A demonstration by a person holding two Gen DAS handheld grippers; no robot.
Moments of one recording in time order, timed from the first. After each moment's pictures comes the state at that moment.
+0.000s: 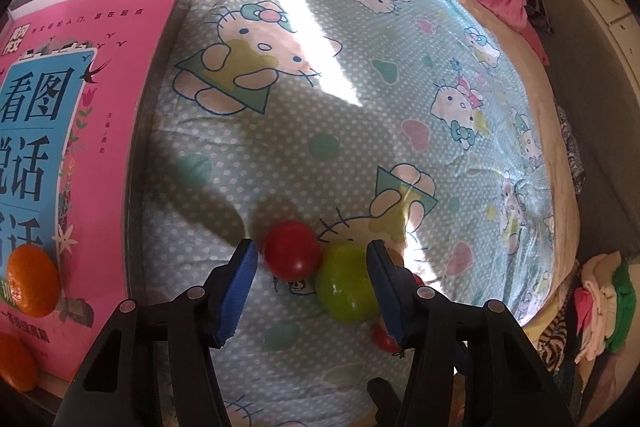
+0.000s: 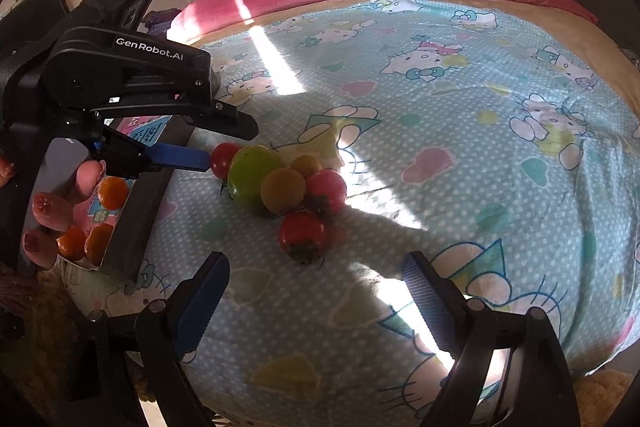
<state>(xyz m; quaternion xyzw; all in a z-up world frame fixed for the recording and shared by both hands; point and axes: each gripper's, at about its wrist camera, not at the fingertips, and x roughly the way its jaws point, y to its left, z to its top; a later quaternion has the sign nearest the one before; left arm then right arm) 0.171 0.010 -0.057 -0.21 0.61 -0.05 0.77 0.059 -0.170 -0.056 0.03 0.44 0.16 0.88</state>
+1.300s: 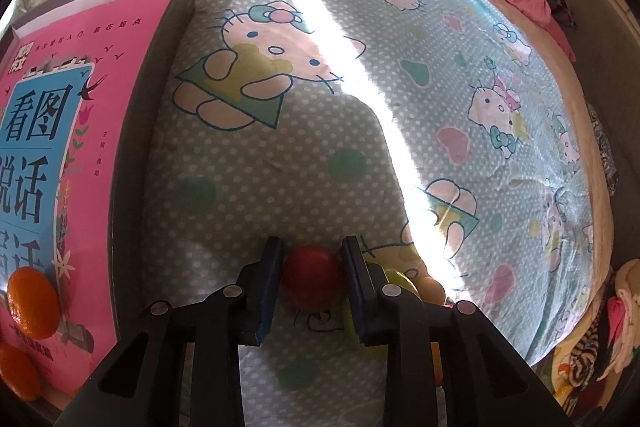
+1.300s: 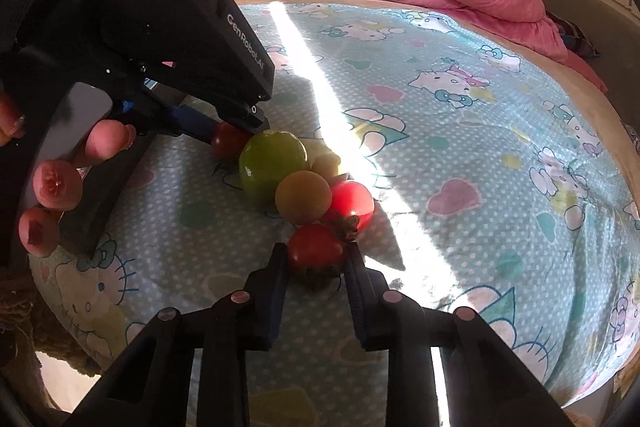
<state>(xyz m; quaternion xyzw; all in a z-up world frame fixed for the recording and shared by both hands) 0.188 -0.004 -0.075 -0.16 0.60 -0.01 0.78 0.071 -0.135 -0.073 -0.09 0.44 0.15 0.88</state>
